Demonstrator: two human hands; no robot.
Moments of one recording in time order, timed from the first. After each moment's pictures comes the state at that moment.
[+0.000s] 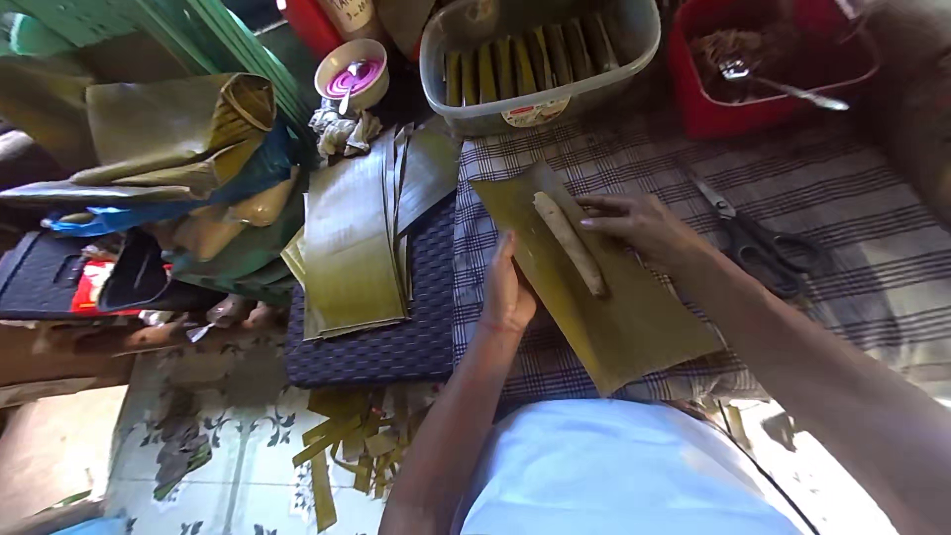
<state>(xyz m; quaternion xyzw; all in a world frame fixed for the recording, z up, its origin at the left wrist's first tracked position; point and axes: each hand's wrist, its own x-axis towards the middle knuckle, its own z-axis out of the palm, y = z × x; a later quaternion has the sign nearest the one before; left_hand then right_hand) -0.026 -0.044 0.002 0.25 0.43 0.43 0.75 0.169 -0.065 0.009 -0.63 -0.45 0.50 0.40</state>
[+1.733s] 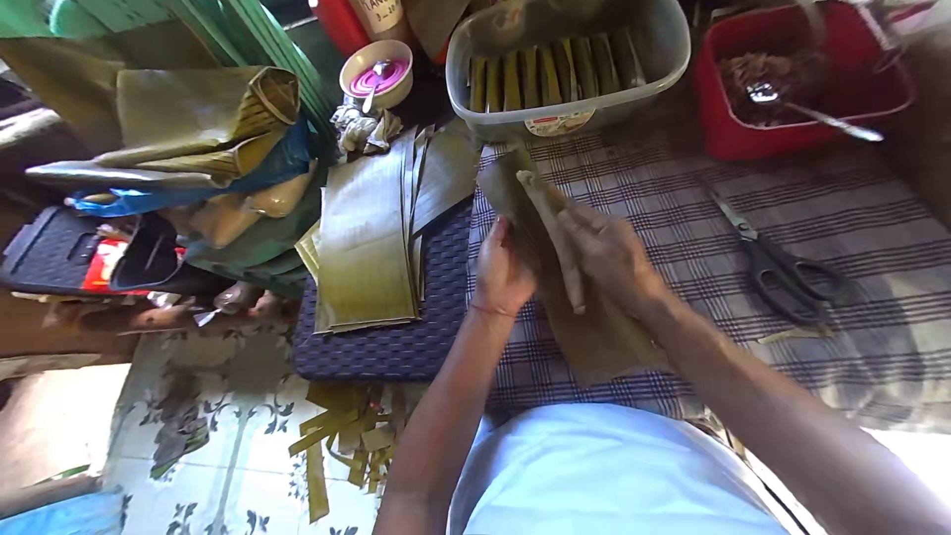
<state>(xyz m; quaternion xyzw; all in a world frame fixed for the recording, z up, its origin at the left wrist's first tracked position) -0.042 -0.011 0.012 0.19 0.25 0.44 0.84 0.092 -0.066 0.037 -0.60 -0.51 0.41 0.47</state>
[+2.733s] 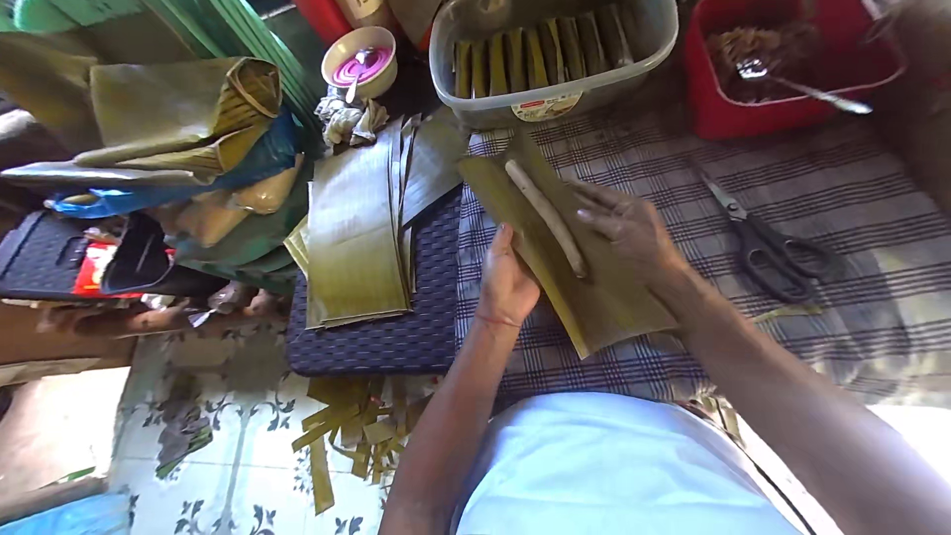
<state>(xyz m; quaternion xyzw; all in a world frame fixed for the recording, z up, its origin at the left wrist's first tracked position) -0.031 -0.039 0.012 0.19 0.36 0.45 0.80 0.130 -0.069 0.017 -0.59 -0.43 0.47 0.50</state>
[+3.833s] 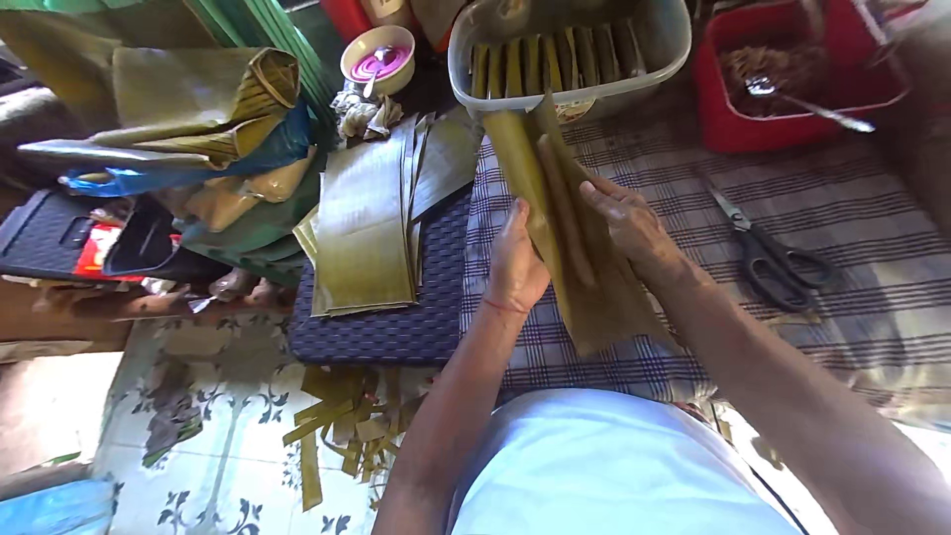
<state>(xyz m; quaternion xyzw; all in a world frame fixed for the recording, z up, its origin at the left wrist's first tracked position) -0.026 -0.035 0.033 0.29 0.33 0.45 0.78 0.122 -0.057 0.031 -0.56 -0.42 0.49 0.52</state>
